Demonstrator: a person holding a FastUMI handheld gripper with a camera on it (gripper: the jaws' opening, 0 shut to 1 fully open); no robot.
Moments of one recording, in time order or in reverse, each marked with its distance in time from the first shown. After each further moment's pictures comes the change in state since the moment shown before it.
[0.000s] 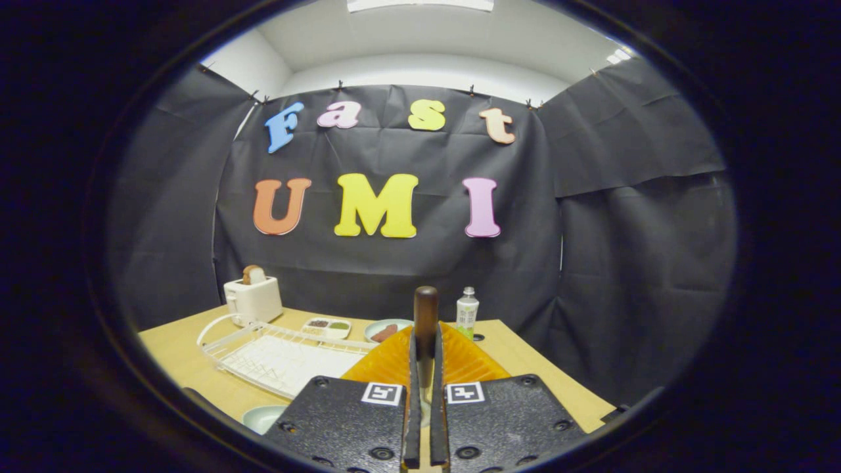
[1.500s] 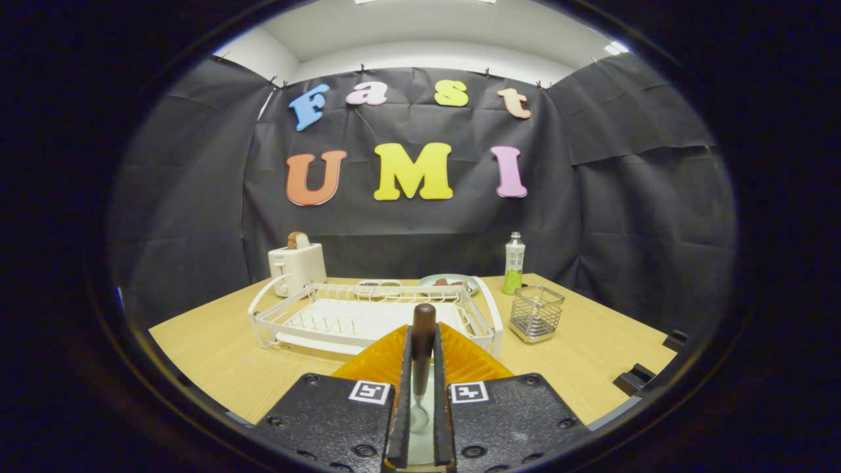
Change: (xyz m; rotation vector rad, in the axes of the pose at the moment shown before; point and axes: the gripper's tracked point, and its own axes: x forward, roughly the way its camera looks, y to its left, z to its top) arm -0.050 0.124 -0.105 0.039 0.084 0.041
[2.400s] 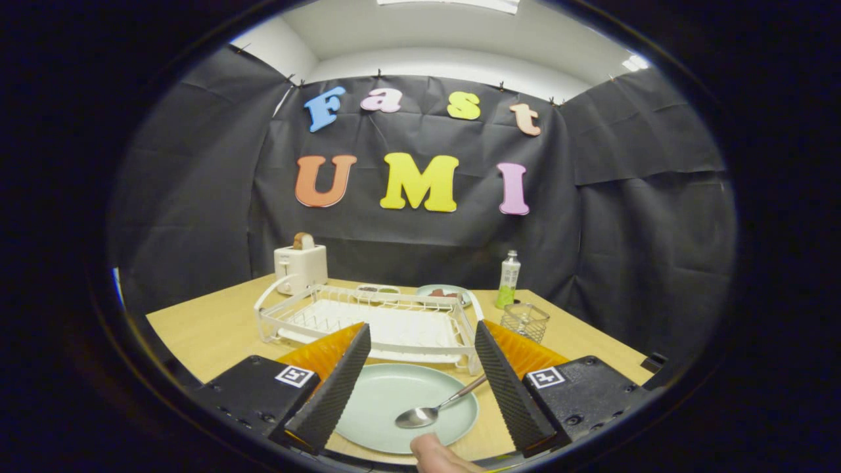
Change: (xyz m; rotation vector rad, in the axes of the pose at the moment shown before) arm -0.037 -0.008 0.022 -0.075 -0.020 0.001
